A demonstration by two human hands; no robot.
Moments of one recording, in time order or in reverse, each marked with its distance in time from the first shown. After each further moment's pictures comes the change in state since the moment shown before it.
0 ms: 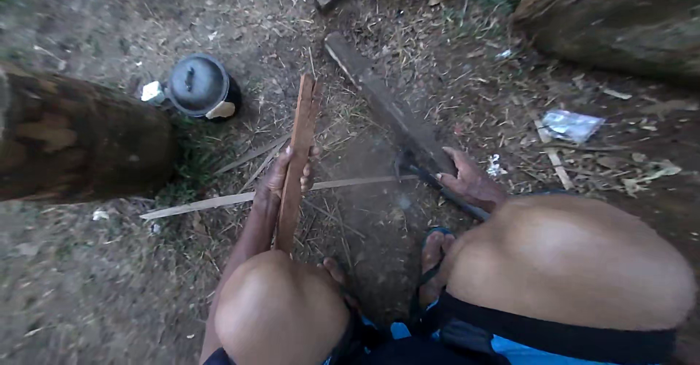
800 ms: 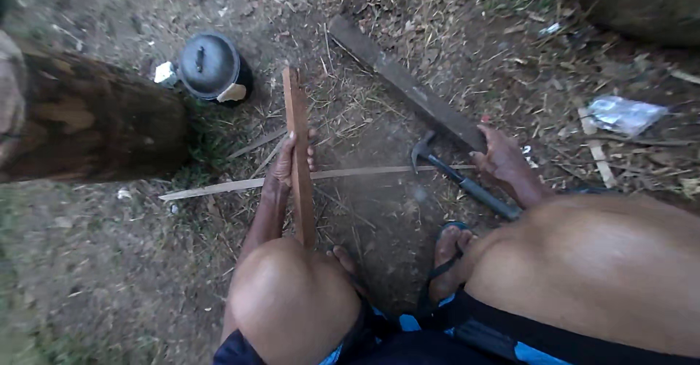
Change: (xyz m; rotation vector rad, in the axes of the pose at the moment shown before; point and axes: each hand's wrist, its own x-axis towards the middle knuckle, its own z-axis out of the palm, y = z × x) left_hand -0.012 -0.007 -0.028 0.050 0.315 0.132; right_hand 0.049 0.066 0.006 -0.255 0.099 0.060
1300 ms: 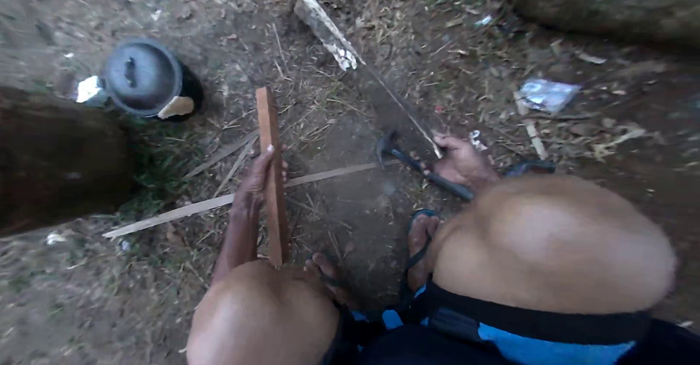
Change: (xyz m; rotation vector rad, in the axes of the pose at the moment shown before) left_hand 0.001 -0.022 0.002 0.286 0.185 -0.173; right_hand -0.045 -0.055 -0.022 1.523 -0.241 0.429
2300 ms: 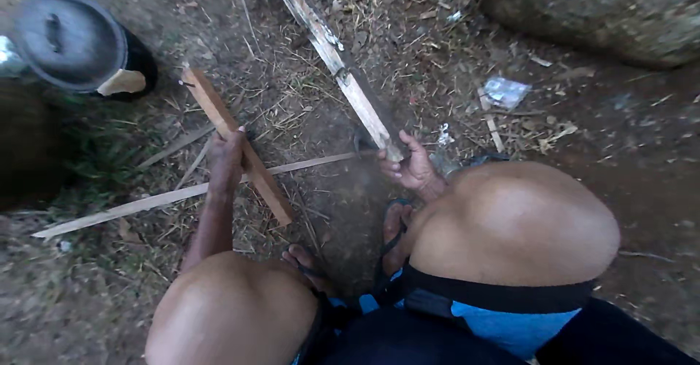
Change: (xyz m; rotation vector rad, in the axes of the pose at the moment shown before) left_hand 0.045 0.002 0.005 0.282 0.568 0.243; right_hand 0.002 0.044 0.016 0.367 -0.334 0.130
